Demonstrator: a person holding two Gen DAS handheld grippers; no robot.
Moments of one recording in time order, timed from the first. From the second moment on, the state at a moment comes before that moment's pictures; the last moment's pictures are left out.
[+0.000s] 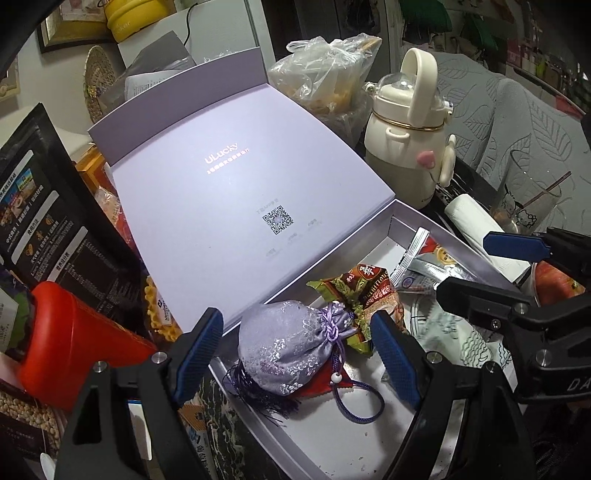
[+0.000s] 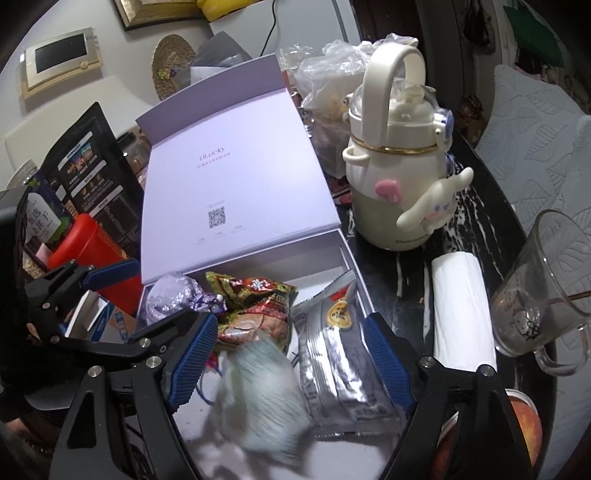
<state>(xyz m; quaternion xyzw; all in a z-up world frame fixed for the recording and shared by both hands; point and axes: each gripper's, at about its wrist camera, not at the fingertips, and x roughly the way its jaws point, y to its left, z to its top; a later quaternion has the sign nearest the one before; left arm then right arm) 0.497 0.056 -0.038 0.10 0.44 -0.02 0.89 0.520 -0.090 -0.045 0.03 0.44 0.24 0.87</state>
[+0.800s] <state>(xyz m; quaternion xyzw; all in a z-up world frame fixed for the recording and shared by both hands) 0.423 0.054 0.043 0.06 0.35 -0.05 0.93 0.428 -0.101 0.054 0.01 0.33 0.24 0.91</state>
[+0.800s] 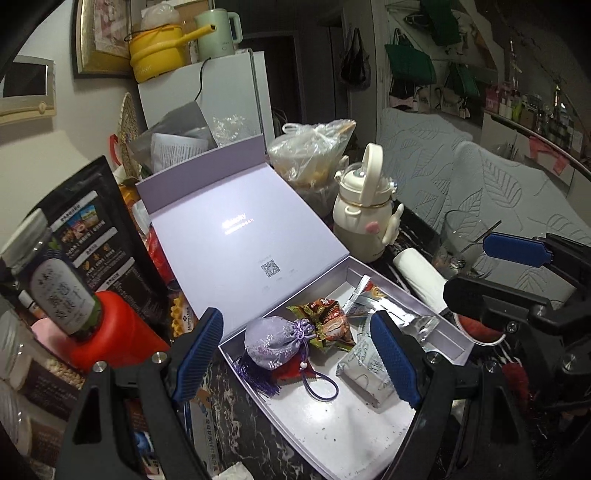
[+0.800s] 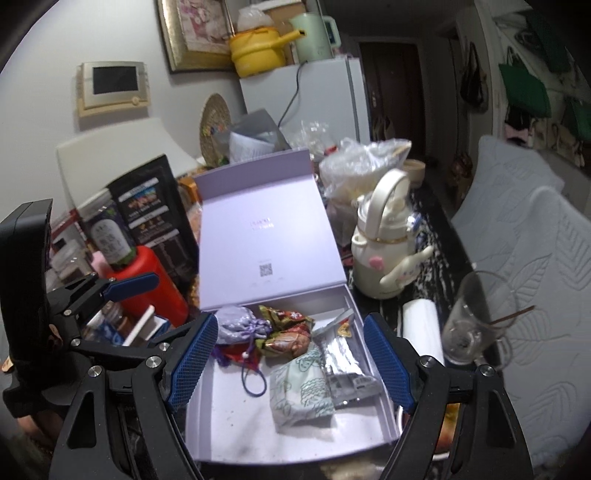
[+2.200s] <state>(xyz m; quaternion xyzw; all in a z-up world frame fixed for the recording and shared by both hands) 0.245 0.010 0.071 0.05 0.29 -0.13 0.94 0.202 -0.165 0.084 -0.01 0.24 0.14 0.96</state>
